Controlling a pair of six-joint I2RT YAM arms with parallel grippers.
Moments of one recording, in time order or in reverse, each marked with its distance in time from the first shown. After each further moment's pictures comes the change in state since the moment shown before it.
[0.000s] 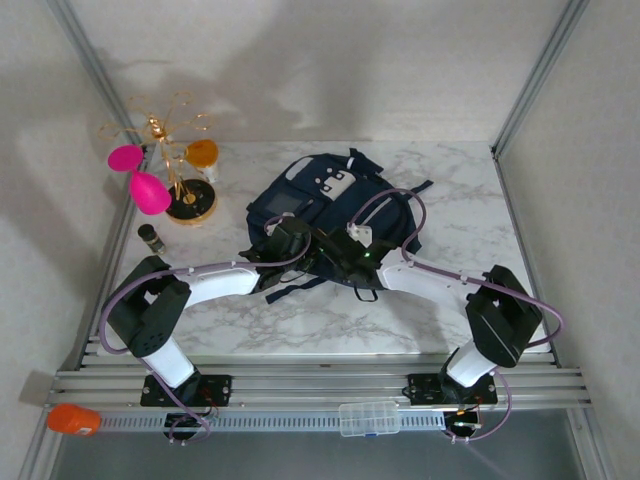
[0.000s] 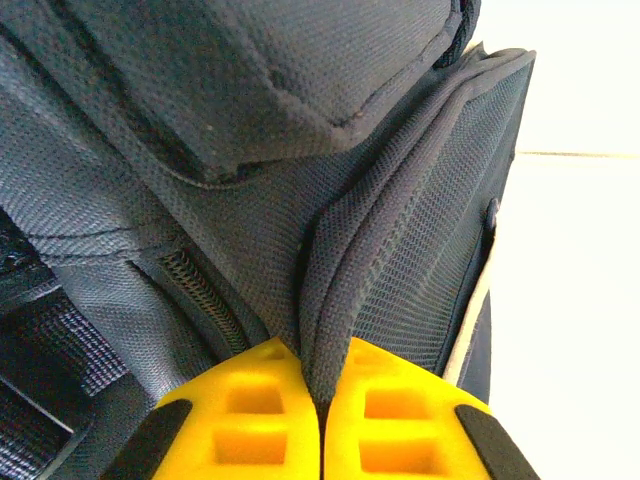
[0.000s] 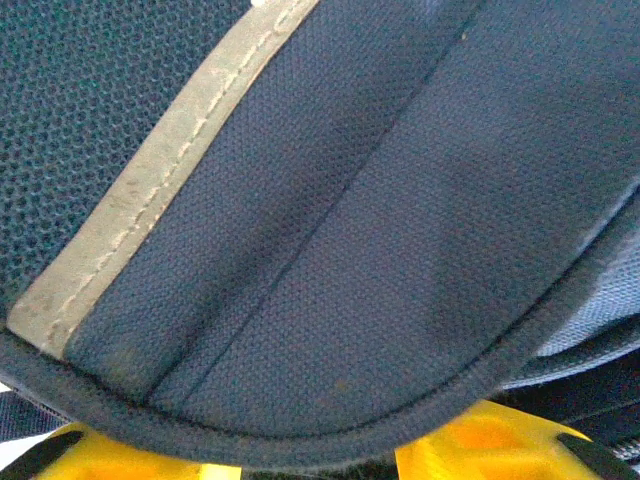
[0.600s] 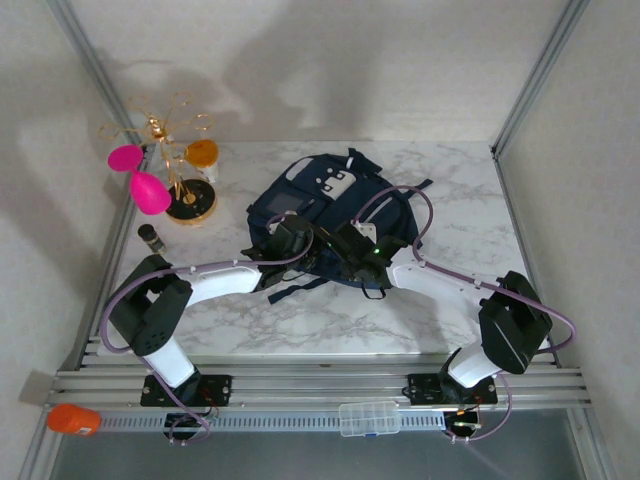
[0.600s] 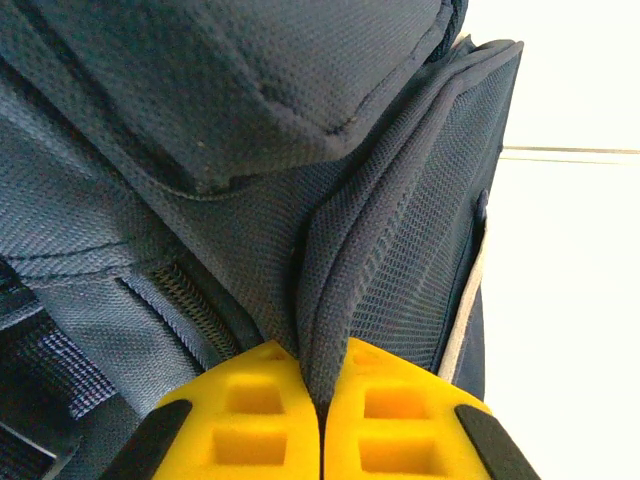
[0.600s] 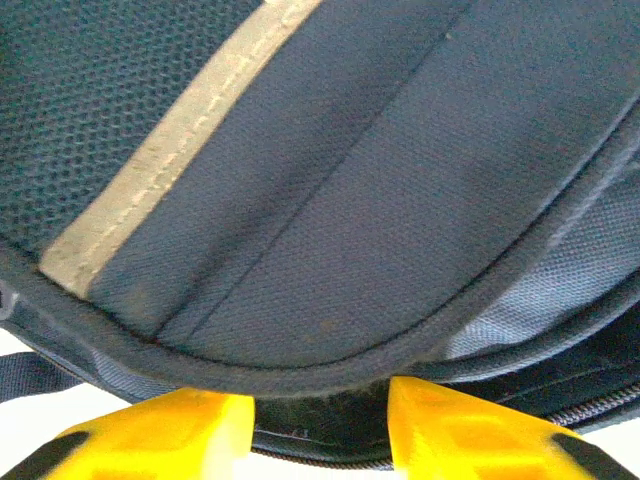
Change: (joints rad) left arm -0.006 0.015 0.027 -0.009 0.002 0.000; right arm -0.027 -0.053 0.008 -0.052 -0.063 -0.075
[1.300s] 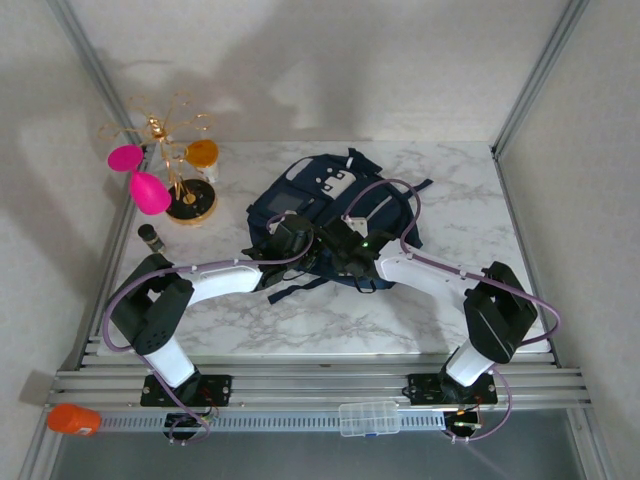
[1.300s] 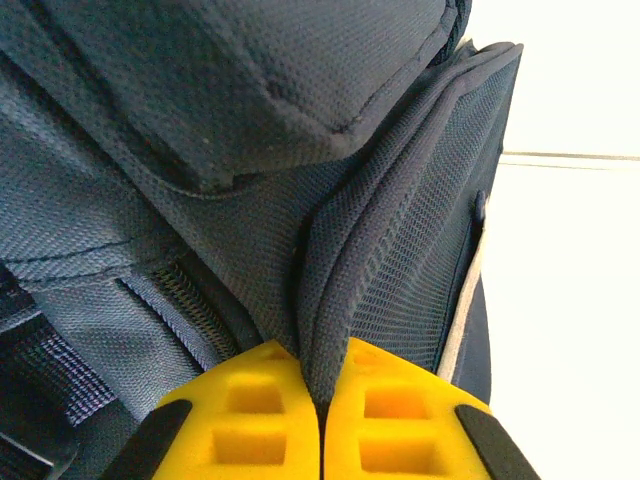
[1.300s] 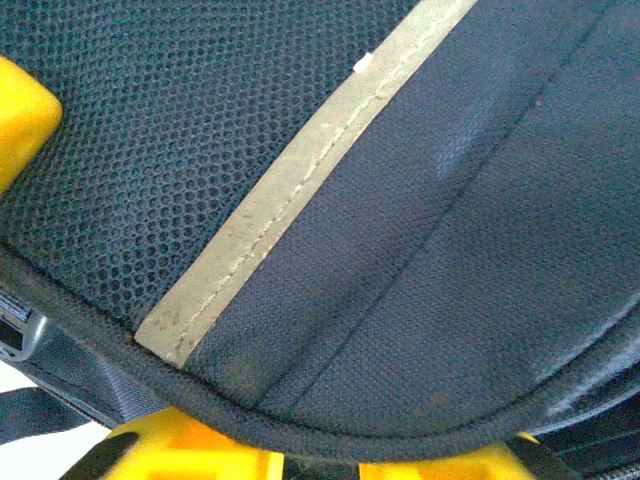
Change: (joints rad) left arm 0.002 0.006 0.002 0.003 -0.004 -0.007; right arm 0.007 0.090 0.082 -0.001 0.046 -0.044
